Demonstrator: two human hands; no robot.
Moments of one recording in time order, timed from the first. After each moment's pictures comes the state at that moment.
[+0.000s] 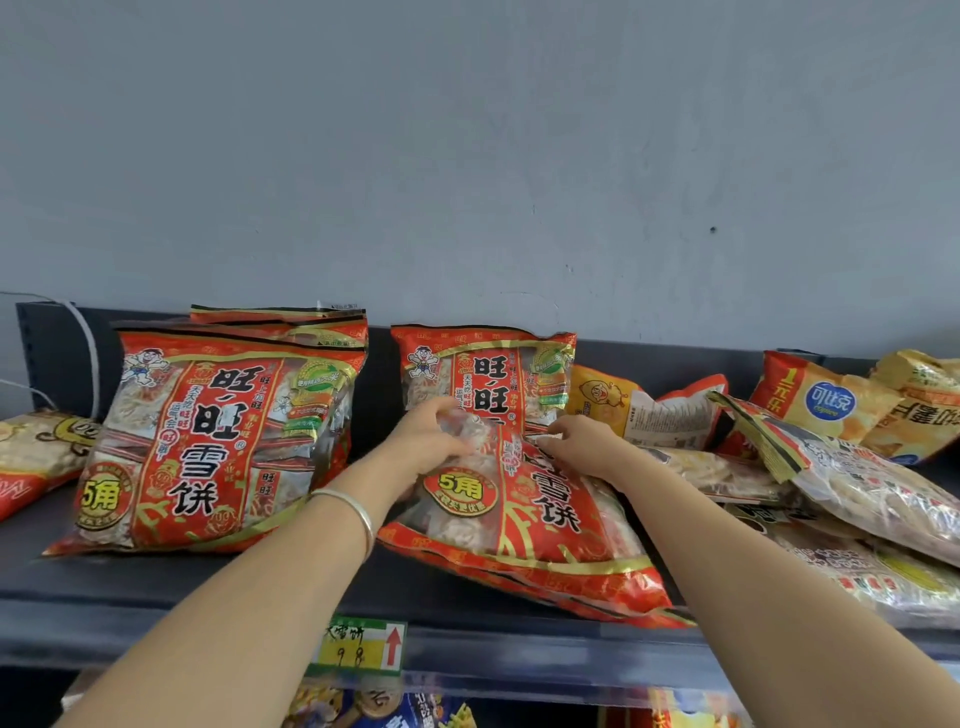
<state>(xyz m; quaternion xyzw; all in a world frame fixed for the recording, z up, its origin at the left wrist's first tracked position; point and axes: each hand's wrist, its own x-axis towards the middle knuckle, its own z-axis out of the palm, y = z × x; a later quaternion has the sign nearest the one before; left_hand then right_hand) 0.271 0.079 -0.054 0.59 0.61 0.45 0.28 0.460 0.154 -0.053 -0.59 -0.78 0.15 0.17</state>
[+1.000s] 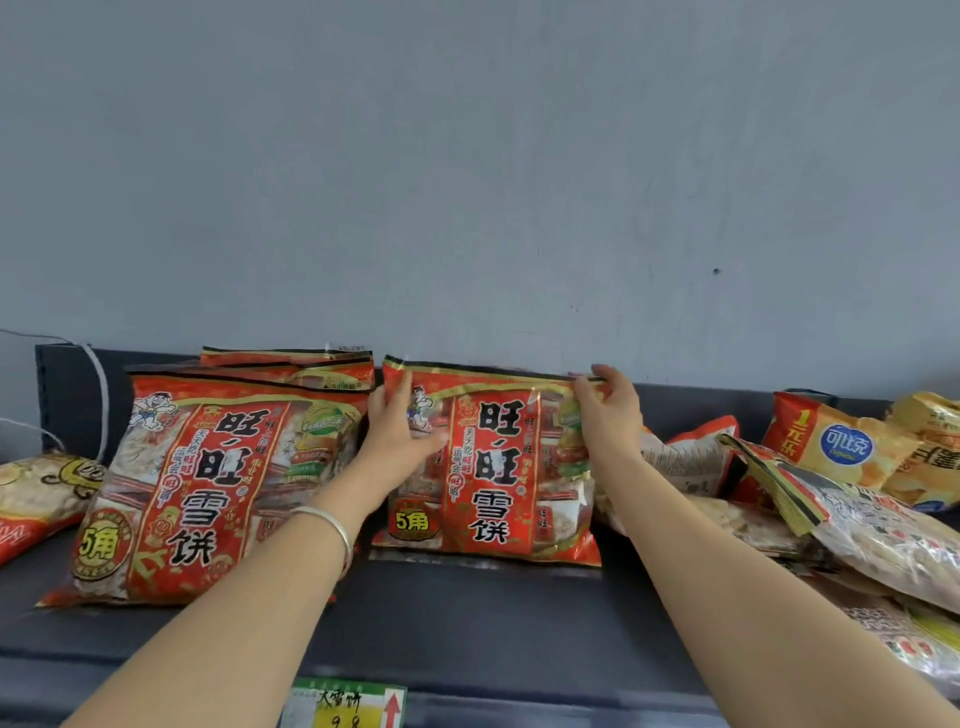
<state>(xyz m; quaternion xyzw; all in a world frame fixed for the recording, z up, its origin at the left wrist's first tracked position) 0.243 0.084 -0.031 0.59 0.60 0.52 0.16 0.450 0.164 -0.014 -0.45 -0.55 0.27 0.65</state>
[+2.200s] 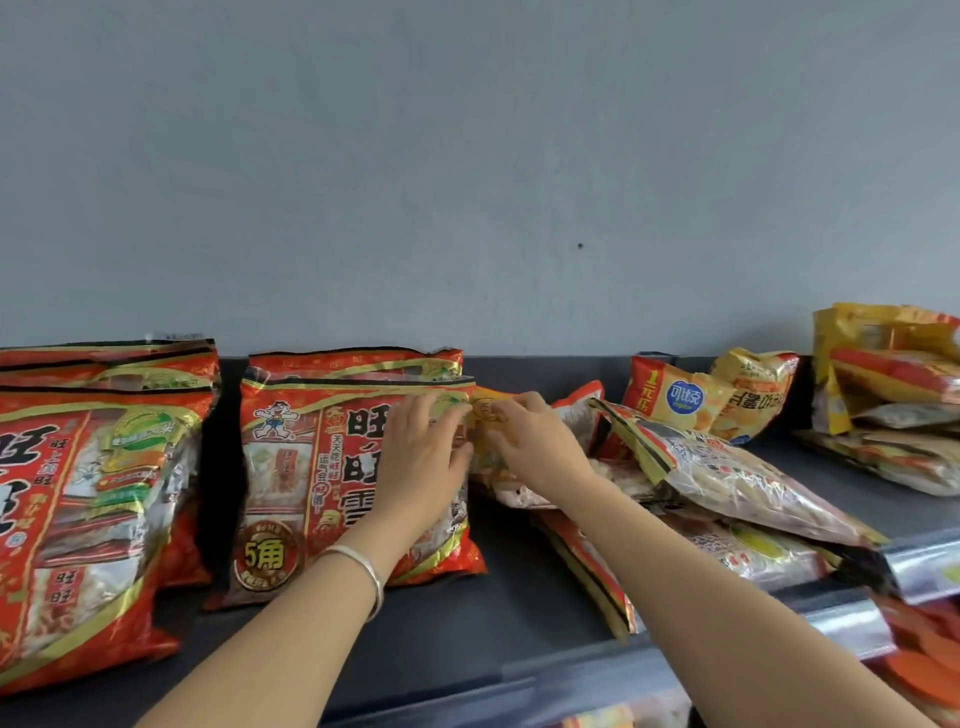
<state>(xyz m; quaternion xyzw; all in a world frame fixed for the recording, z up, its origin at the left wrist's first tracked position) 0.359 0.140 -0.071 0.74 0.51 0.39 -0.18 0.511 0.143 -0.046 -0.56 -0.76 -0.05 0.32</state>
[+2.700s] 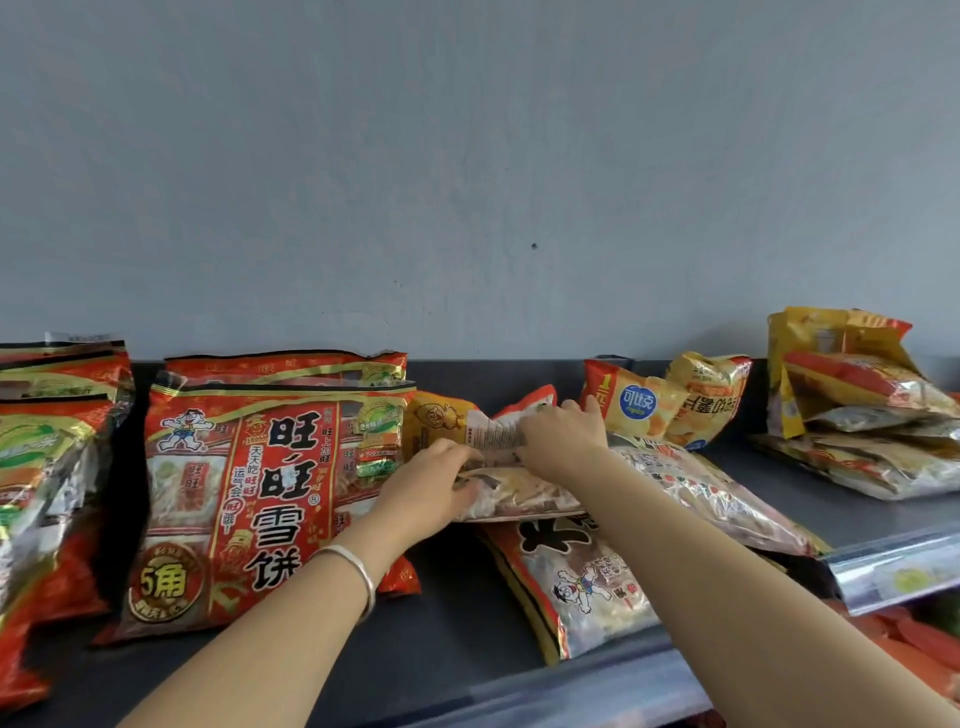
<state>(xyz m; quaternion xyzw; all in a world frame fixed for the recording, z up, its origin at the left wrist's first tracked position) 0.425 0.158 -0.075 0.82 0.50 0.26 0.01 0.589 0.157 -0.025 -0.67 -0.71 -0.22 0.02</state>
